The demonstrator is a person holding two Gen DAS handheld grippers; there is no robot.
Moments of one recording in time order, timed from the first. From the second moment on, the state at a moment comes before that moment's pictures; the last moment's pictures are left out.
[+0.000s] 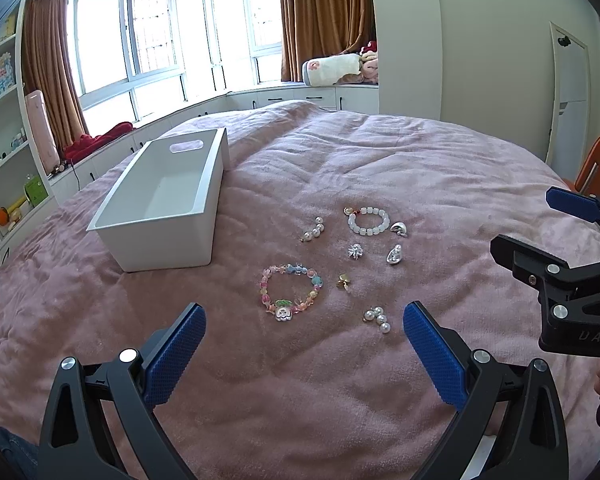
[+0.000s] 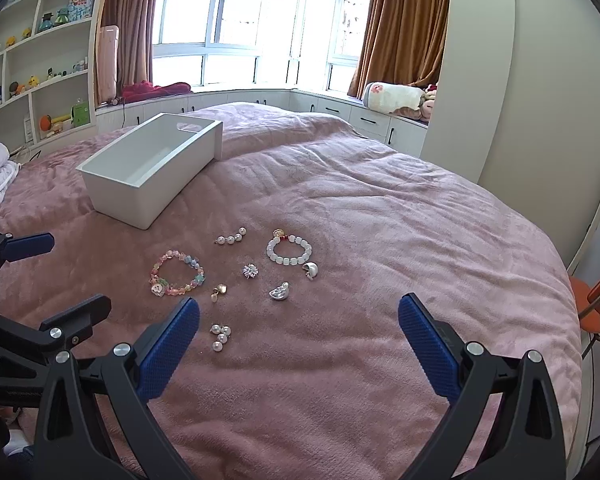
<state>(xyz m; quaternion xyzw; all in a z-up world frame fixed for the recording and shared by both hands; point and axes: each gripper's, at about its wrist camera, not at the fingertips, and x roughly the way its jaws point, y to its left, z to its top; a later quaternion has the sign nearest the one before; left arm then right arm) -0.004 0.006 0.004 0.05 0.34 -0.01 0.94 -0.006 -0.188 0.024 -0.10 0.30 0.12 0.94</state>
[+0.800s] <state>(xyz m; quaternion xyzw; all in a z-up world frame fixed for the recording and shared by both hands) 0.011 0.022 -0.002 0.04 0.35 -0.01 0.94 0.009 -0.181 0.017 -0.10 0.31 0.13 0.94</state>
